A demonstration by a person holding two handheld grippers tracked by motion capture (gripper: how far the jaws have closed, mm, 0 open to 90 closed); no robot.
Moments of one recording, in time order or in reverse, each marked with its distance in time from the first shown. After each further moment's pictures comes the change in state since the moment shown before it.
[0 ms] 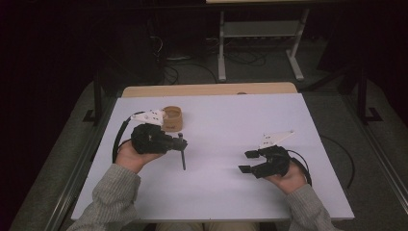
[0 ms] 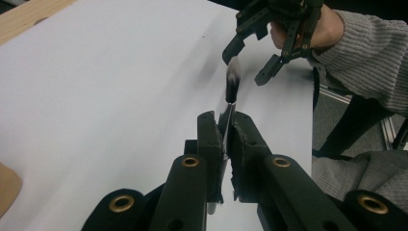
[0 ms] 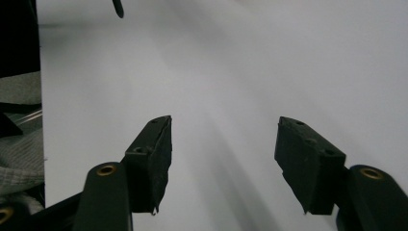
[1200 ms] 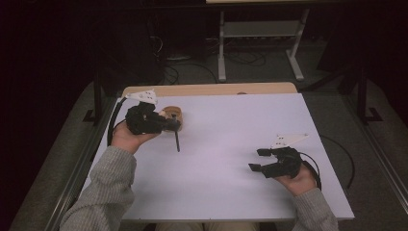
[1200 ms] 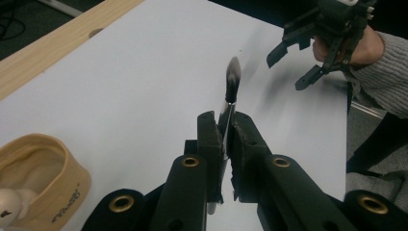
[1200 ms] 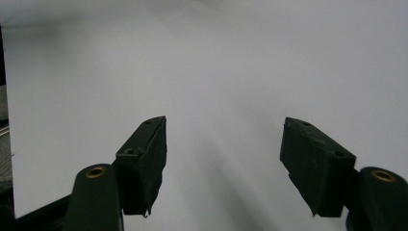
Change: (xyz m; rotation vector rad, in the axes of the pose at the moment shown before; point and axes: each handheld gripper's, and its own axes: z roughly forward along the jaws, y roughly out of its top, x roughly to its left) left arm 0.037 0.025 -0.019 0.002 0.079 -0.040; right arm -0.010 -0.019 -0.019 -0.041 -0.089 0.036
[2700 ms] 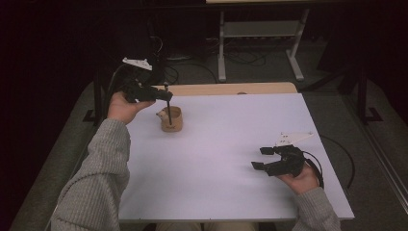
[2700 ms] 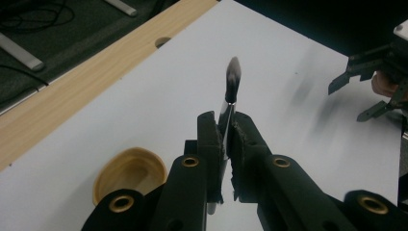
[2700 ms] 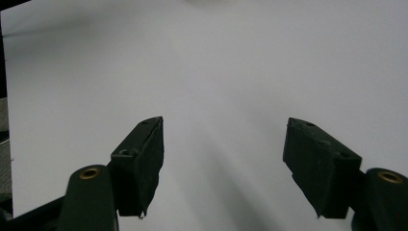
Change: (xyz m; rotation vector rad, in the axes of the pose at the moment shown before) left arm 0.066 0.047 -0.017 0.020 0.118 -0.091; right arm -0.010 -0.004 -0.003 -0.017 0.010 0.040
